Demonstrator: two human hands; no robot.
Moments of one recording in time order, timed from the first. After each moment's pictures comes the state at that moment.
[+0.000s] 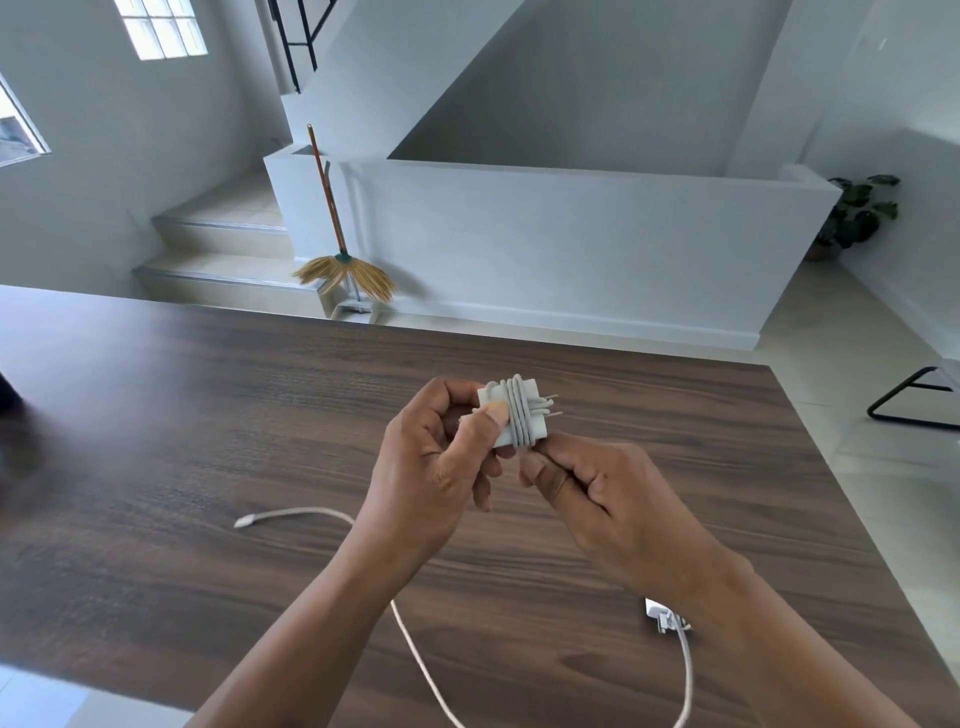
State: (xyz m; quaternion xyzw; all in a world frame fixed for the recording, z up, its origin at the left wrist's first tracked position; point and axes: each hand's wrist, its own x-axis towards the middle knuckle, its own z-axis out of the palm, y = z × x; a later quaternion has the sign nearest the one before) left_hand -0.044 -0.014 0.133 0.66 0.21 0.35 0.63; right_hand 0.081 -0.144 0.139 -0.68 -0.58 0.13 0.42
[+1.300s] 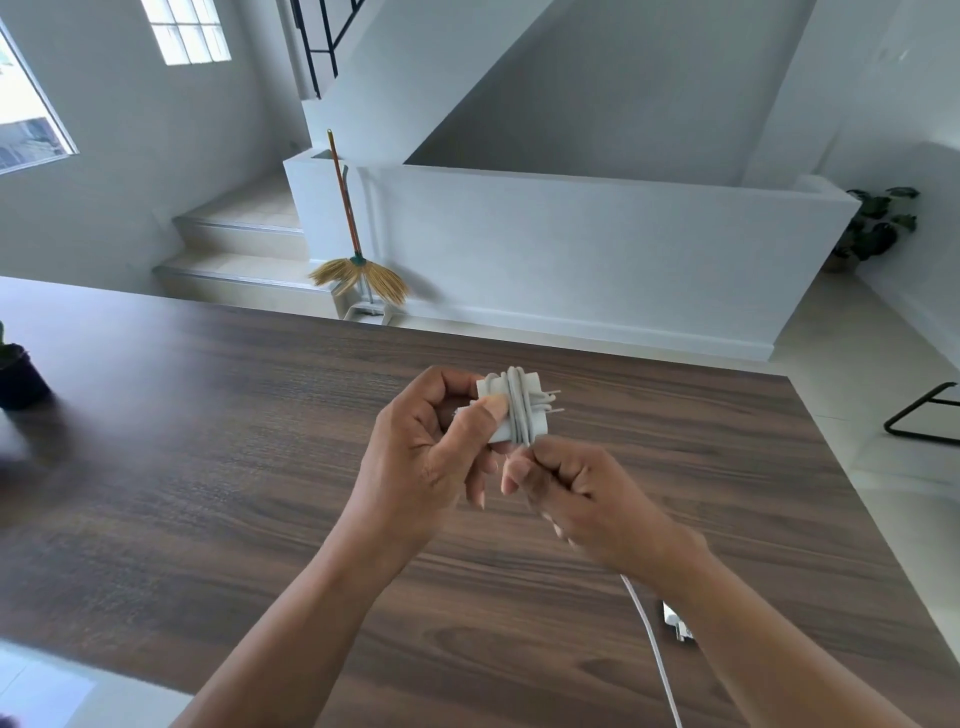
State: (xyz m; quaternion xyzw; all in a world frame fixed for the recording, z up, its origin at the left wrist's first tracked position) left_hand -0.069 0.001 0.145 0.68 0.17 0.36 0.62; right_hand 0.081 -0.113 0.111 -0.63 -0.55 0.30 0.47
